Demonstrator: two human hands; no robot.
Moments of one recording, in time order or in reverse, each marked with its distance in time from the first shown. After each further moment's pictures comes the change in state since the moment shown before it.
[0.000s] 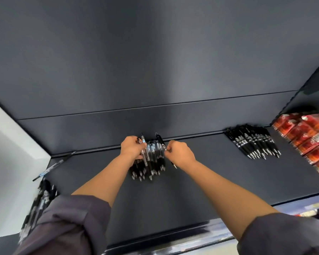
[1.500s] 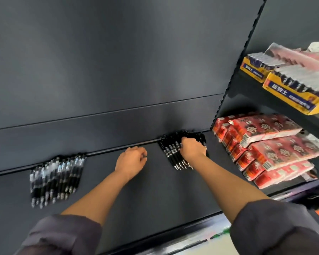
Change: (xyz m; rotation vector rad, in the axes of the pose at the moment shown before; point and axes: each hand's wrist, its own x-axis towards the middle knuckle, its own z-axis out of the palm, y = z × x) left_hand -0.037 0.085 0.253 0.802 -0.094 0.564; right_hand 0.048 0.274 -0.157 -0.335 0.119 0.159
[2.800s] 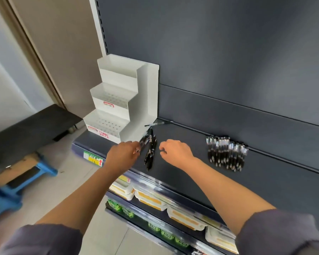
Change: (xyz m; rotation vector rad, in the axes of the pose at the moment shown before) left_hand -0.397 -0.347 -0.175 0.186 0.271 -0.576; right_hand -0.267 -0.494 0.089 -0.114 -0.128 -1.123
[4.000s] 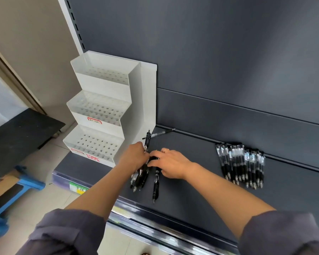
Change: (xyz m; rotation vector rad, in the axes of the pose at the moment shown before) left_hand 0.138 -0.021 0.046 -0.295 -0.264 -0.238; right_hand 0.094 0.017 0.031 -0.144 -0.215 -0.317
